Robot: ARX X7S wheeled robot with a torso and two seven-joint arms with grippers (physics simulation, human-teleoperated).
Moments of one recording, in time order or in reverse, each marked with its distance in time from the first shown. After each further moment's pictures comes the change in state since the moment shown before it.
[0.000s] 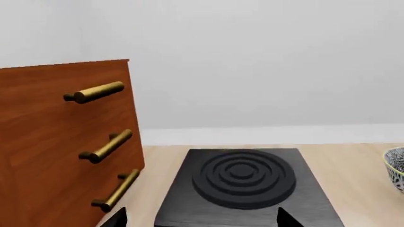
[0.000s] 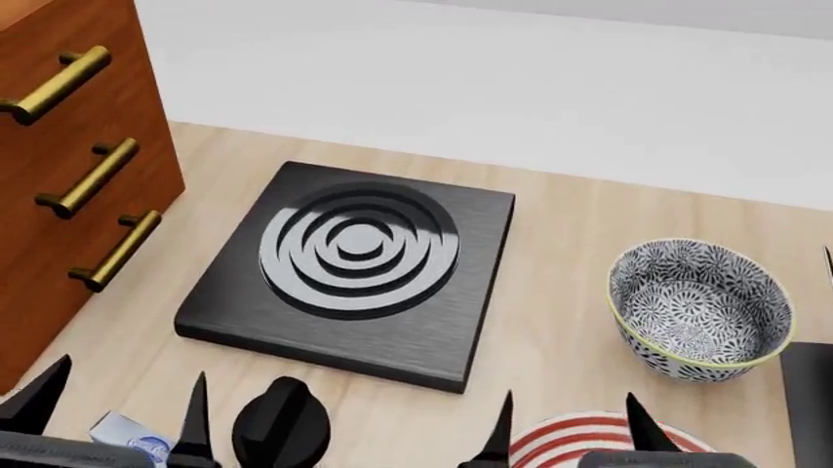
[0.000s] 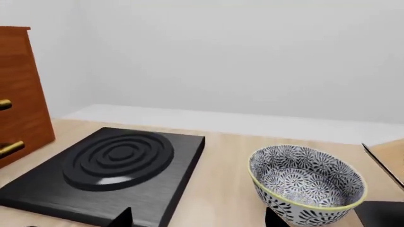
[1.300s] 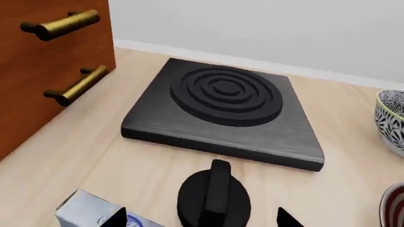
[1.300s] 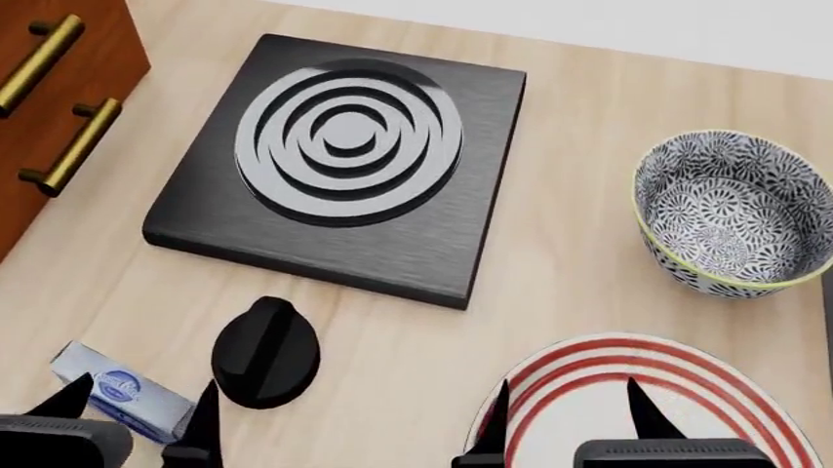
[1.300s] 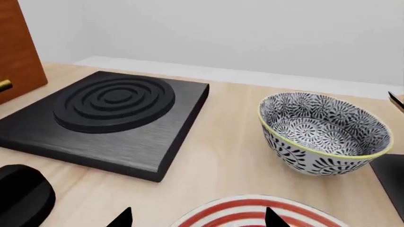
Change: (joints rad) left arm -0.029 0.029 -0.101 0.094 -0.268 -0.213 -0.037; right arm 0.018 0.049 -0.008 -0.117 0.038 0.102 0.044
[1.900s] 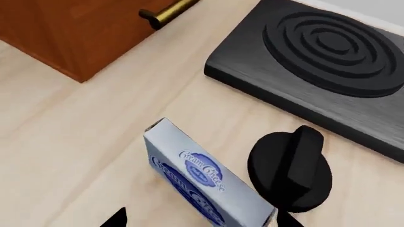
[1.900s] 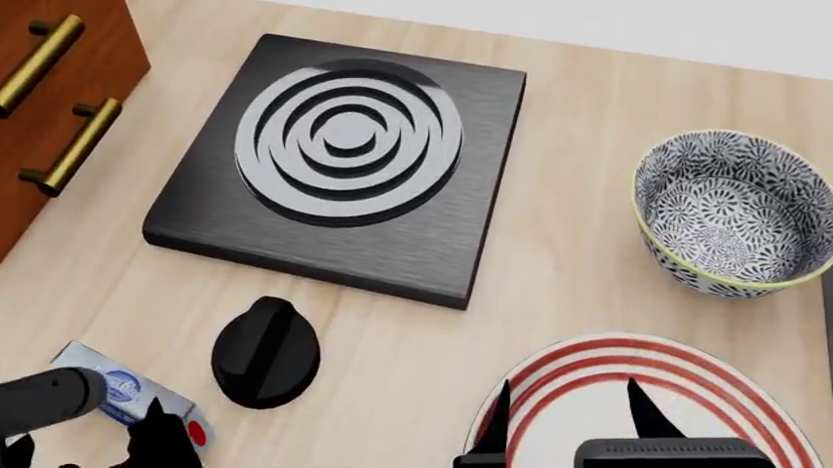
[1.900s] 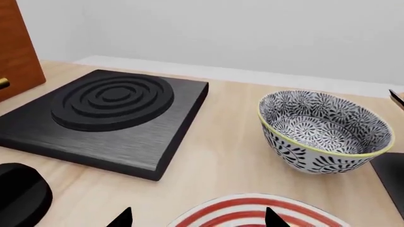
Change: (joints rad) left arm -0.119 0.191 -0.218 0.042 -0.255 -0.445 -0.452; right arm 0.005 0.002 -0.006 0.027 -0.001 -0.021 -0.003
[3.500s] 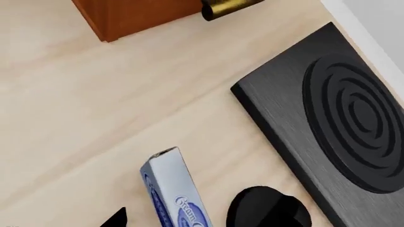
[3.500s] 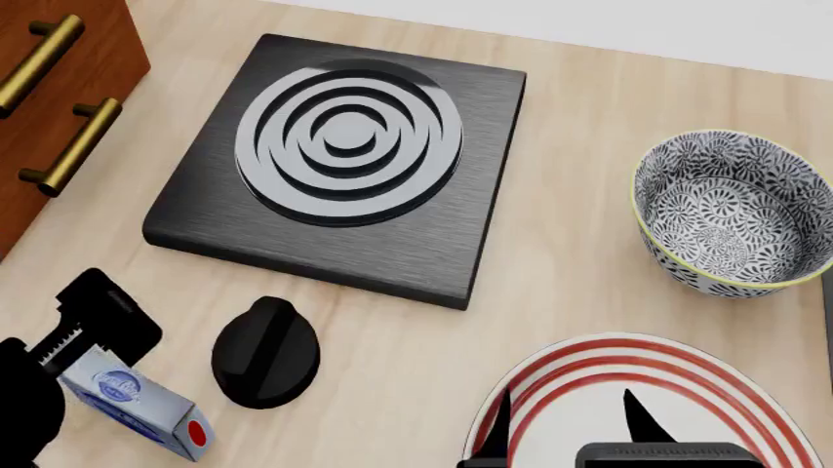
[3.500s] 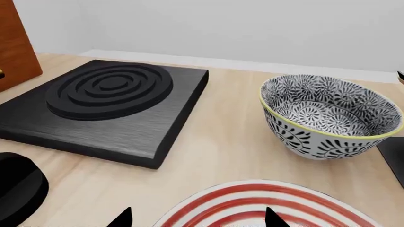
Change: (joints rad) left arm -0.344 0.025 -0.218 -0.335 -0.613 0.109 -0.537; right arm 0.002 -0.003 -0.013 0.079 0.015 -0.053 -0.013
